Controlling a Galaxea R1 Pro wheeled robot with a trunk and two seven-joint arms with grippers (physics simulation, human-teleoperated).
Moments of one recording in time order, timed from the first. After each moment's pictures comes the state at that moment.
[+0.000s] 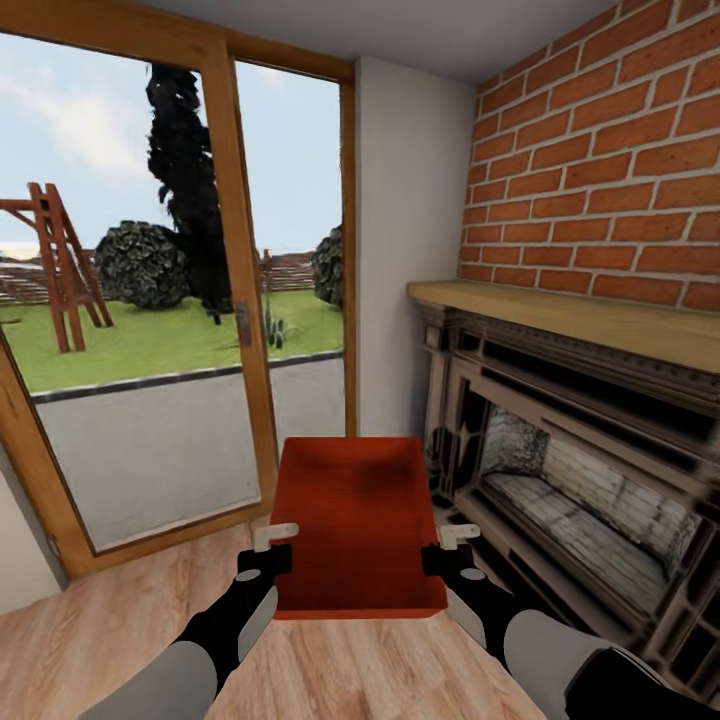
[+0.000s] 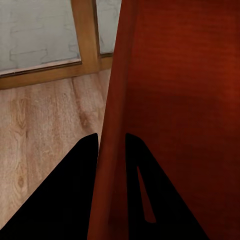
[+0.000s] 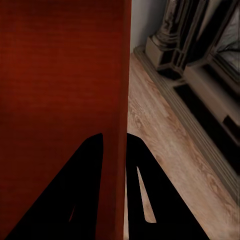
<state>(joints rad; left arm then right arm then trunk) -0.63 -0.10 -0.17 -0.44 0.22 0.04 0.29 -0.78 0.07 0.62 -0.14 -0.54 -0.12 -0.13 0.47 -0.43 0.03</state>
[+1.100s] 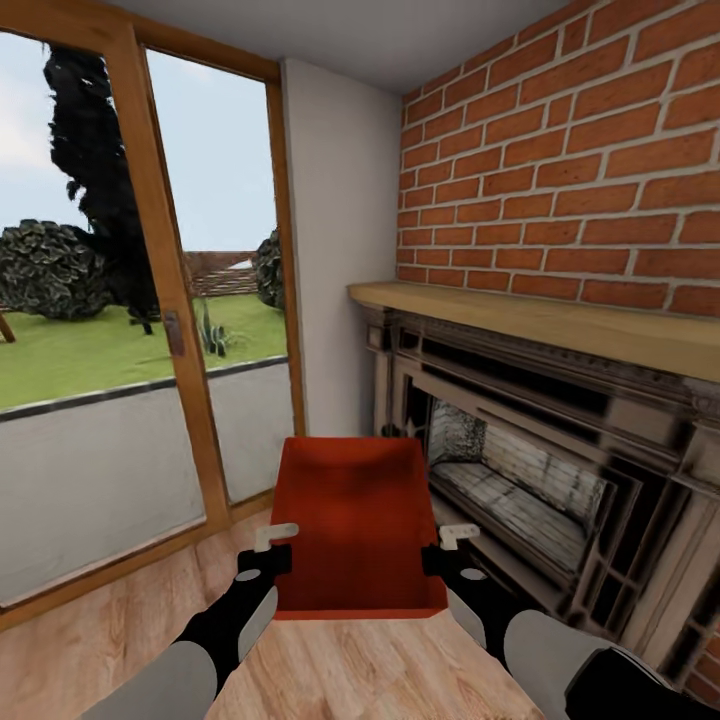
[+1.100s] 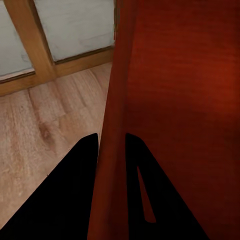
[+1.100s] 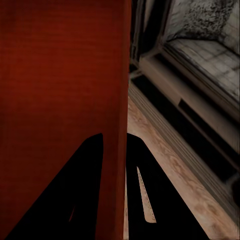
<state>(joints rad) -0.64 -0.10 -0.17 -0.44 0.22 0.04 0.29 -0.78 0.07 0.62 -0.14 -0.54 -0.12 -0.13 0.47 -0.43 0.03</state>
